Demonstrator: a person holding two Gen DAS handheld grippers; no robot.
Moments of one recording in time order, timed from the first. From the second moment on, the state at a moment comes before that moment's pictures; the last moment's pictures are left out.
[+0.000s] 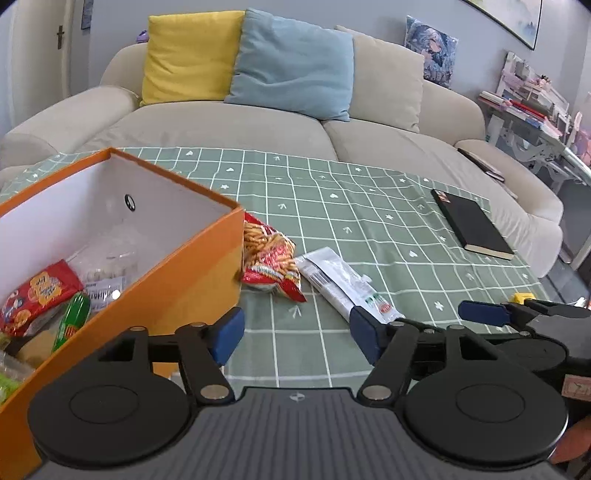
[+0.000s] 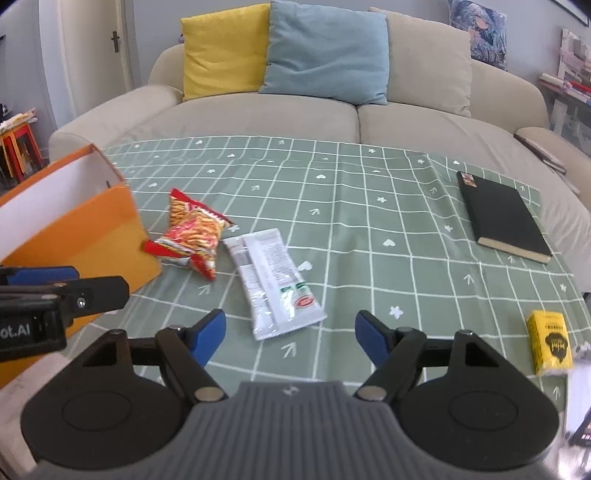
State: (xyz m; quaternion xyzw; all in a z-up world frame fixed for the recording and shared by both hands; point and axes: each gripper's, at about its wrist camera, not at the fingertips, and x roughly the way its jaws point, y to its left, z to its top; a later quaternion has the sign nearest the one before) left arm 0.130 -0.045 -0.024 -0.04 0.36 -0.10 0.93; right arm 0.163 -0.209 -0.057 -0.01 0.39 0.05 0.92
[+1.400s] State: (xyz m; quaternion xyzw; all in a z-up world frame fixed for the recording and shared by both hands) left arm 0.222 -0.101 -0.085 0.12 0.41 -0.02 0.90; right arm 0.225 -0.206 -0.109 -0.02 0.45 0.08 0.89
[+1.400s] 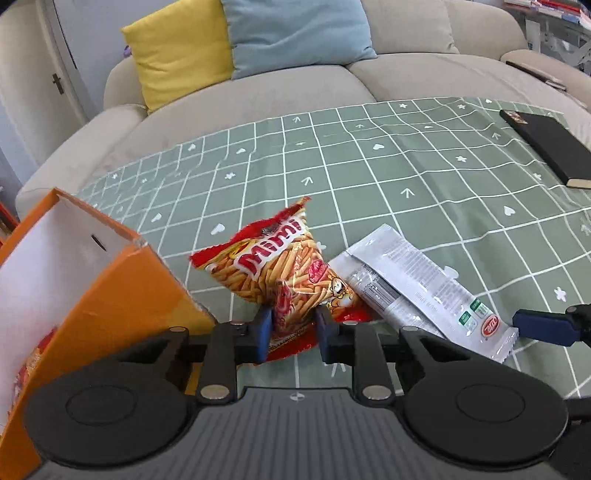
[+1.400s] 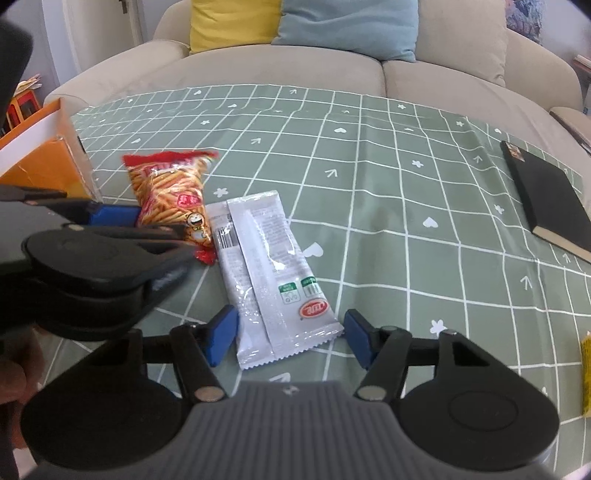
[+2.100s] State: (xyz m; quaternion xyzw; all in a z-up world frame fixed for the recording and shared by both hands) left arm 0.138 -0.066 -0.062 0.06 0.48 -0.09 0.87; right arm 0.172 -0.212 -0.097 0.03 0.52 -0.01 0.85
